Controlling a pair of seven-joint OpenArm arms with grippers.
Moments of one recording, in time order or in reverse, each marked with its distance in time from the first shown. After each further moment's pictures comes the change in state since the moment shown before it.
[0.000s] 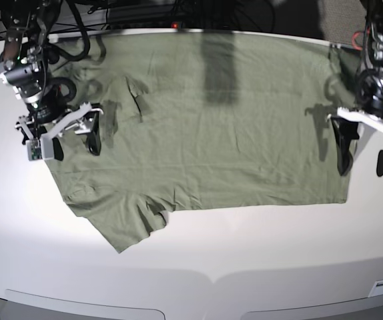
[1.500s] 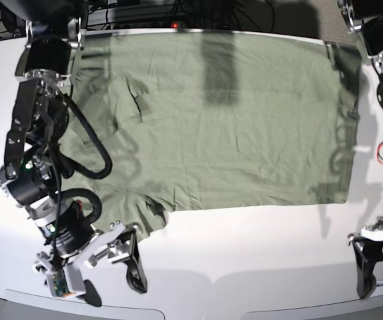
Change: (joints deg) left arm -32.0 0.0 0.0 0.0 0.0 -0.1 13.6; right arm 33.7 0.2 -16.4 -0.2 -1.2 1.5 -2.5
